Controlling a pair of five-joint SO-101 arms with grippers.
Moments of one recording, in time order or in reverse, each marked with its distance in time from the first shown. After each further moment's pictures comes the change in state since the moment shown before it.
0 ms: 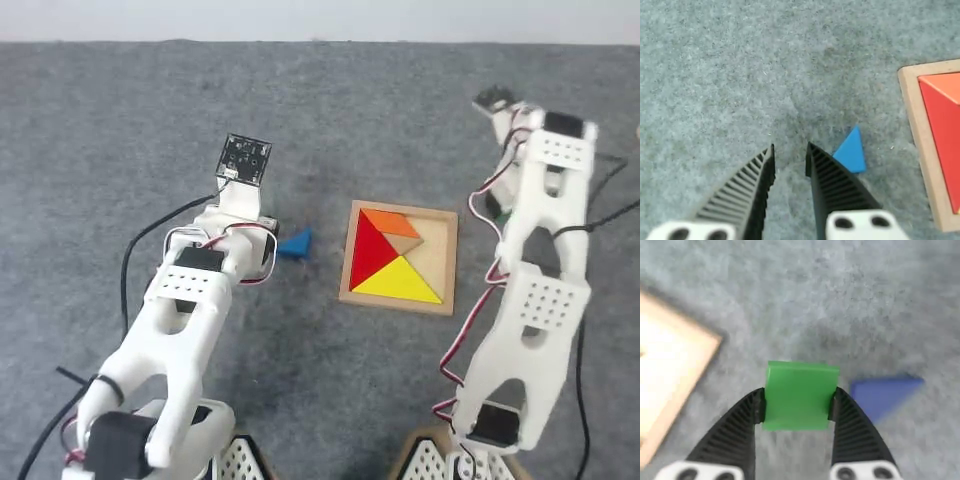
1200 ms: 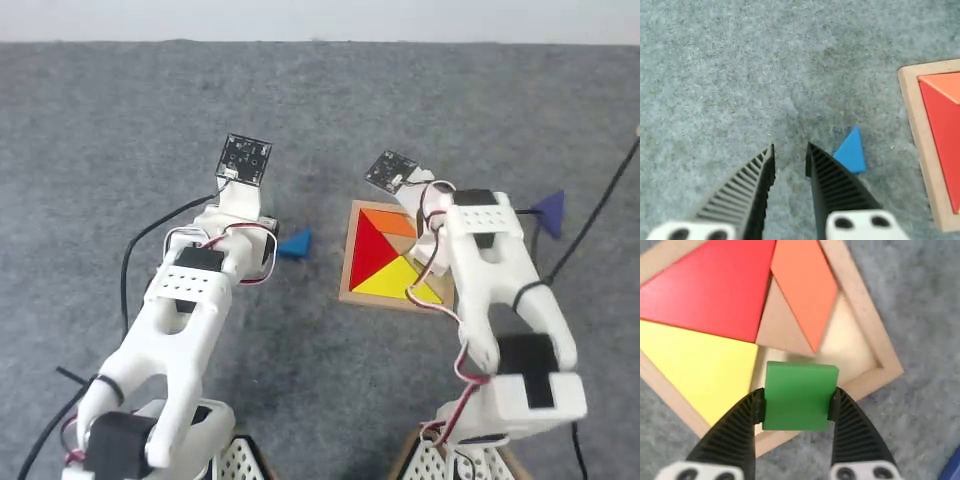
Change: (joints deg) left arm 0.0 0.0 0.0 0.0 0.0; right arm -17.8 -38.9 71.2 -35.5 6.3
